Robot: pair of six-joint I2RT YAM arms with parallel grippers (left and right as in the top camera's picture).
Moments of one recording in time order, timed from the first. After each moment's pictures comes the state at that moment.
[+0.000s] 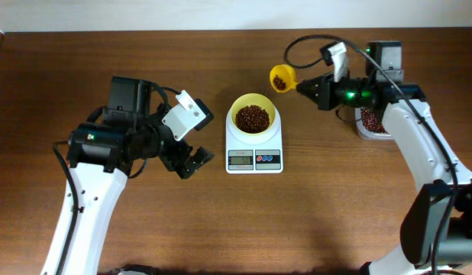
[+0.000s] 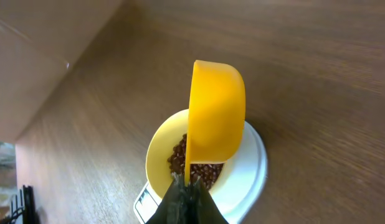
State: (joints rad) left arm -0.14 1.32 1.36 -1.12 0.49 0.64; right arm 0.01 1.77 1.37 -0.46 -0.90 -0.11
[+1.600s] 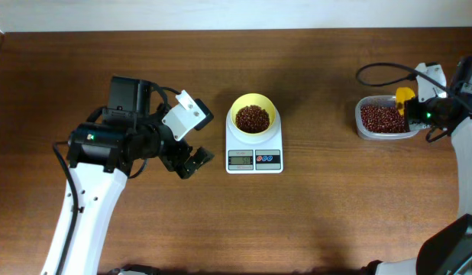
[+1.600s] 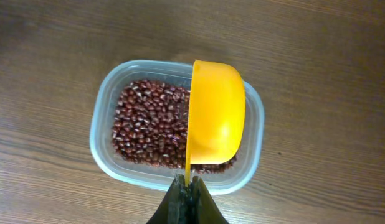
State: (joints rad) left arm -0.14 1.32 1.36 -1.12 0.49 0.64; right arm -0.34 1.62 1.38 -0.80 -0.16 -0.48
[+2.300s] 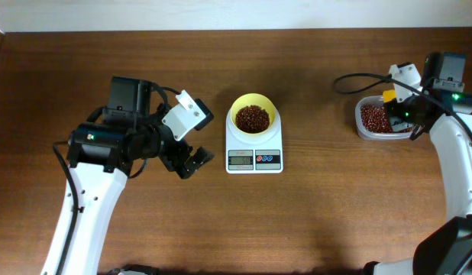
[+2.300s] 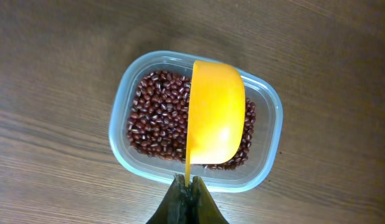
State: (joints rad) left arm -0.14 1.32 1.36 -1.12 0.49 0.64; right arm -0.20 1.62 1.38 -0.83 -0.01 -0.47
